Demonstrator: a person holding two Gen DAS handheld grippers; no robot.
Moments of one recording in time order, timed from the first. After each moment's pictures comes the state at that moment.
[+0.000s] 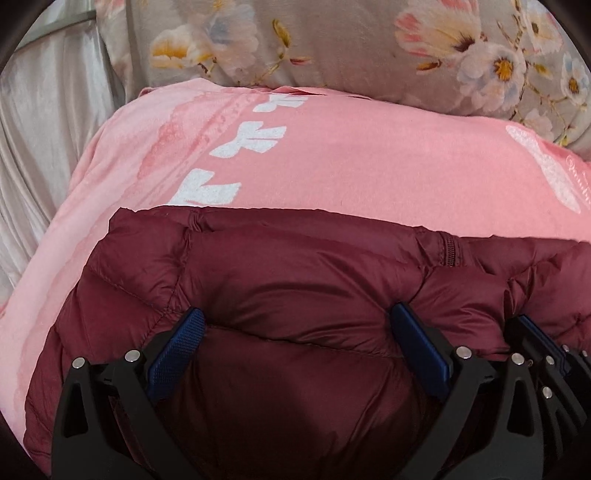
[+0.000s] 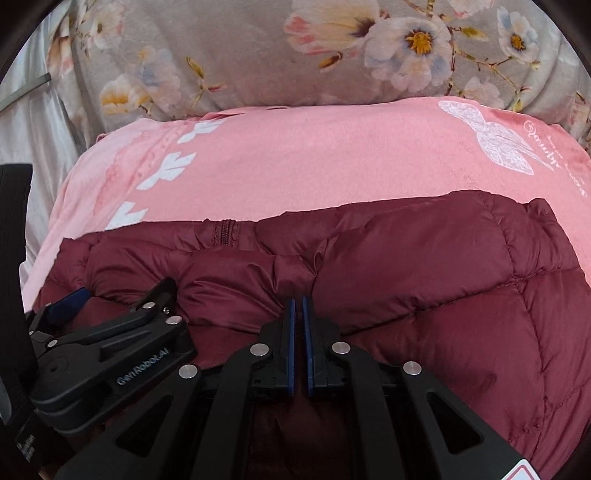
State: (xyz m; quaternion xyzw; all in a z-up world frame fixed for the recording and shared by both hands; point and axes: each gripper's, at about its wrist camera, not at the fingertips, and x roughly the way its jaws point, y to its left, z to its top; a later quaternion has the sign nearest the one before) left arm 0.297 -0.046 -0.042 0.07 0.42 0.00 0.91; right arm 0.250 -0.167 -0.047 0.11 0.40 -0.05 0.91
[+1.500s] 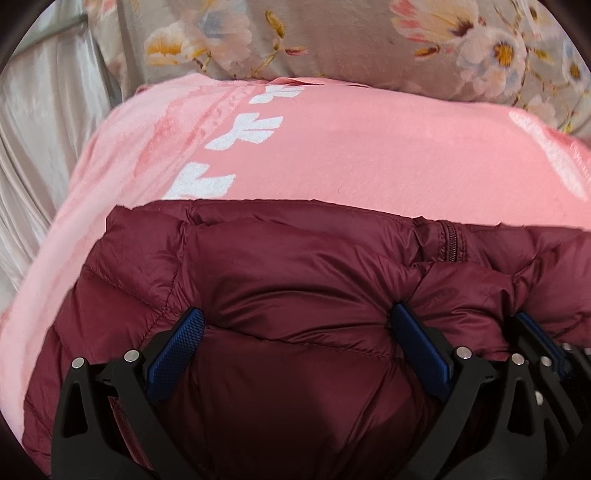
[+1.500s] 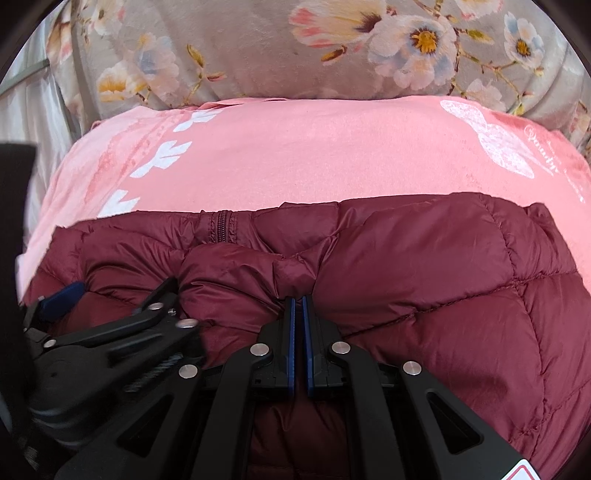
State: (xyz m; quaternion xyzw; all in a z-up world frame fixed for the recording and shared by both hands) left arm 0.299 -0.042 -0.048 0.06 0.43 -0.01 0.90; right arm 0.257 -0.166 -0.052 0.10 0.41 -0.06 0.91
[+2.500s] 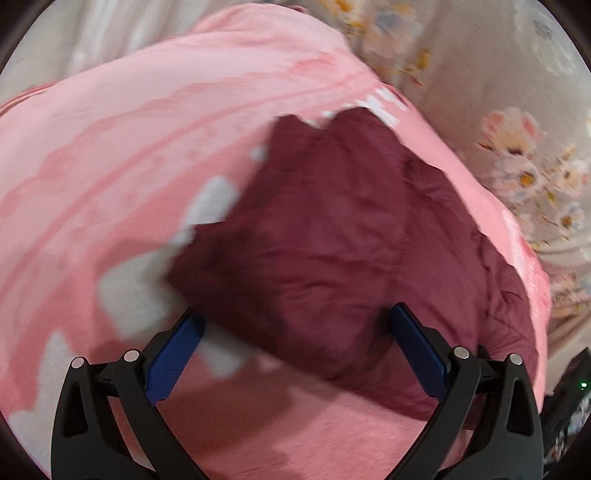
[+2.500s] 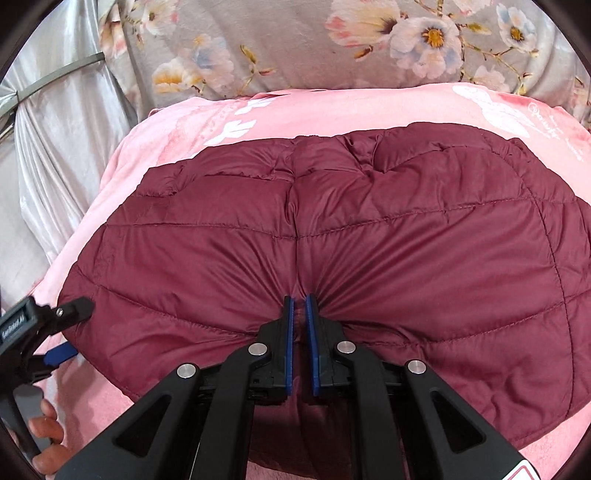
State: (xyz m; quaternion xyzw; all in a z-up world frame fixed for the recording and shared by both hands) left arm 0.165 0.159 -0.046 -0.22 0.47 -0.03 0.85; right arm 0.136 -0.121 -0.047 0.13 0.40 0.00 0.91
